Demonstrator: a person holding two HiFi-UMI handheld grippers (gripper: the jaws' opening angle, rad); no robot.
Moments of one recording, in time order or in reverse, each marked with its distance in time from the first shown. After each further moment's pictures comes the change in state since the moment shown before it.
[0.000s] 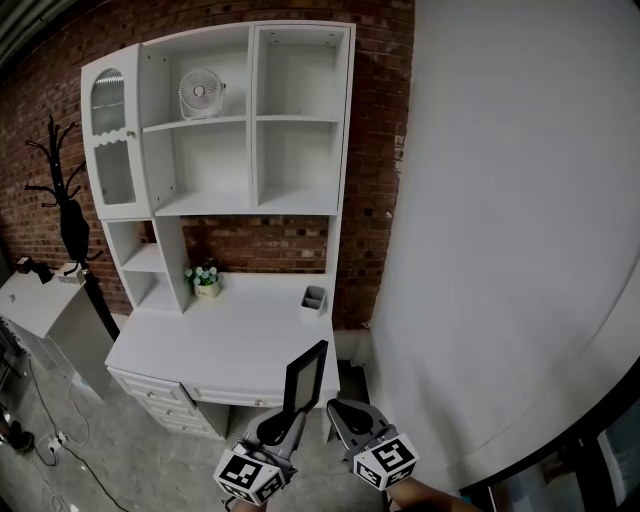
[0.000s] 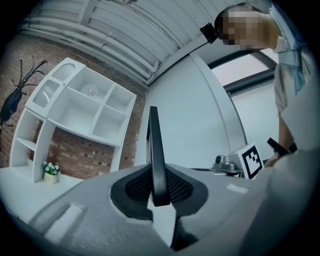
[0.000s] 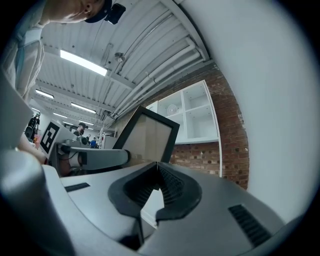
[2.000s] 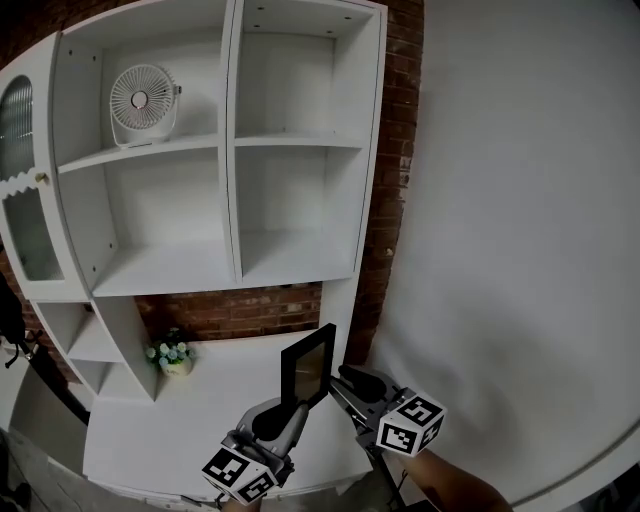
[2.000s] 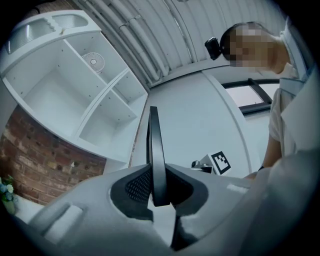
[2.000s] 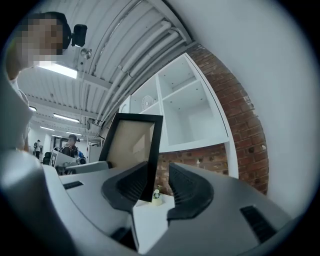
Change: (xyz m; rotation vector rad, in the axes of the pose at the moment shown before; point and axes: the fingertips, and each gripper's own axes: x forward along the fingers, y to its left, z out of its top) left arm 0.210 0.267 0.064 -0.093 -0.107 -0.312; right arm 0.306 -0.197 0.061 0.139 -0.023 -0.039
